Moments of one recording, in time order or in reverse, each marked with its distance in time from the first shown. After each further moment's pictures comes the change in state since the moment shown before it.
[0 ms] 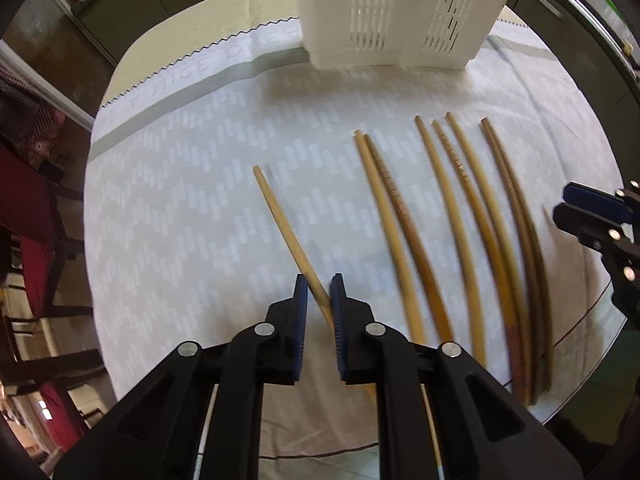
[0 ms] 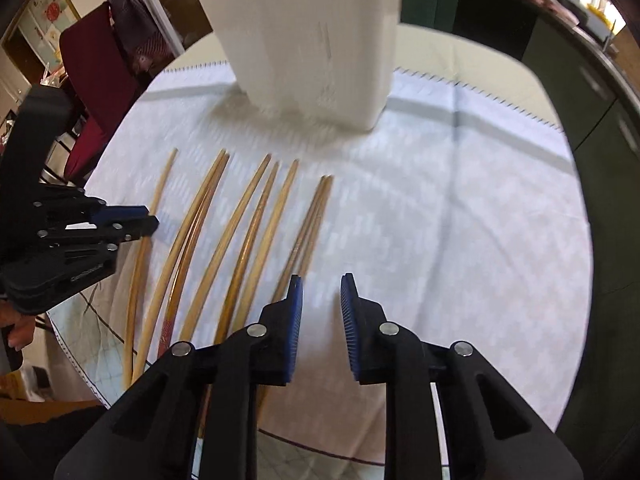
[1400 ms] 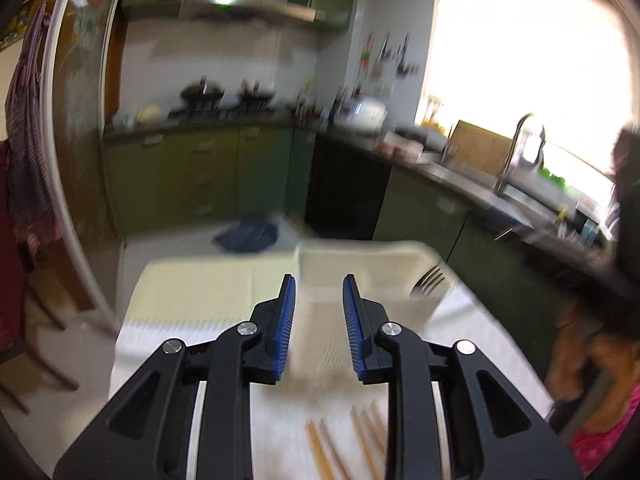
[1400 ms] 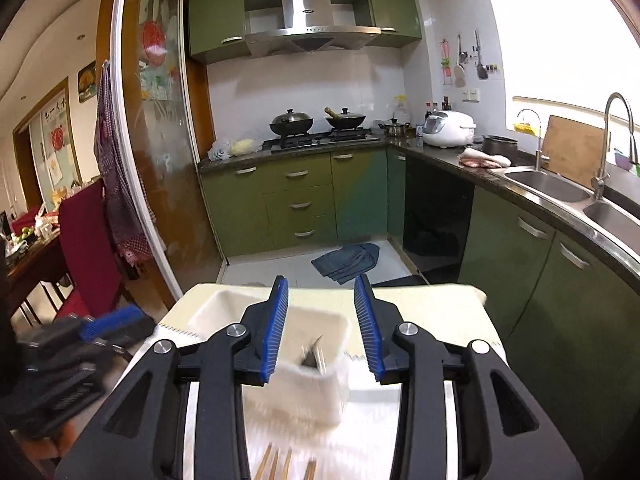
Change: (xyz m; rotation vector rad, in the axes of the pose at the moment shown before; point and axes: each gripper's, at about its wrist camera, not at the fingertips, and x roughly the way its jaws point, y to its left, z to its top) left arm -0.157 0.048 0.027 -0.141 -0.790 -0.169; right arm -0.145 -0.003 0.088 0.104 -0.773 -0.098
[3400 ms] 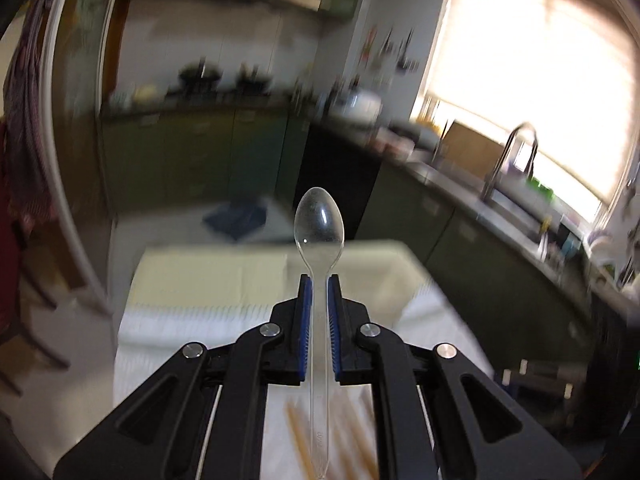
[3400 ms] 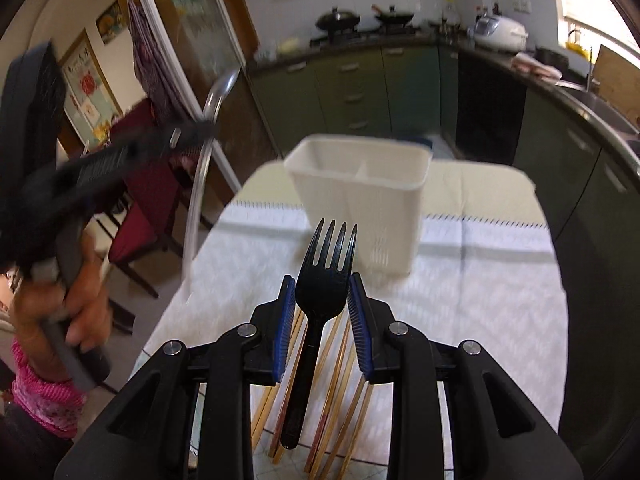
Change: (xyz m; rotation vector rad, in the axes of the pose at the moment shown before) left arm -0.027 0.006 0.067 -0.043 -0.059 -0.090; right arm -0.049 0.028 -0.055 0.012 0.389 0.205
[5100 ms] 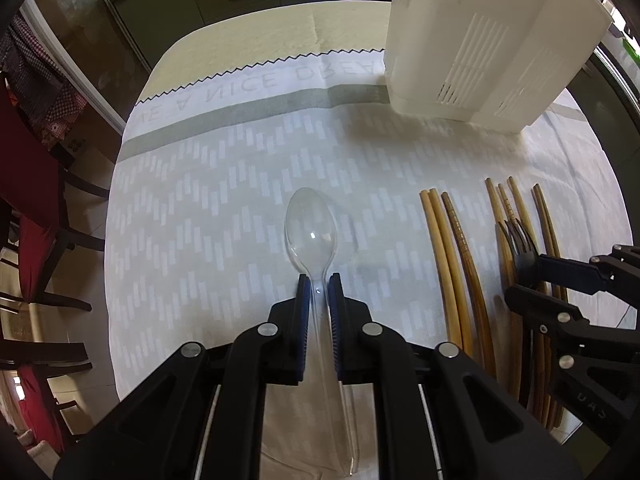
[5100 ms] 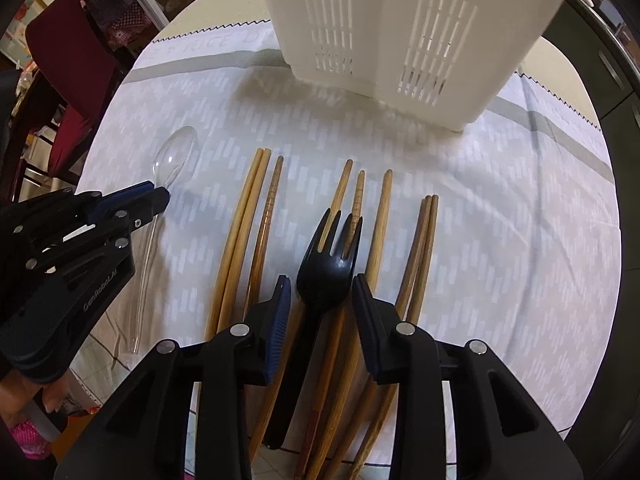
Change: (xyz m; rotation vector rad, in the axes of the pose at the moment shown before) left arm 0.120 0.069 -0.173 0.045 0.729 0.304; right arm 0.186 0.017 -0.055 -0.001 0.553 -0.174
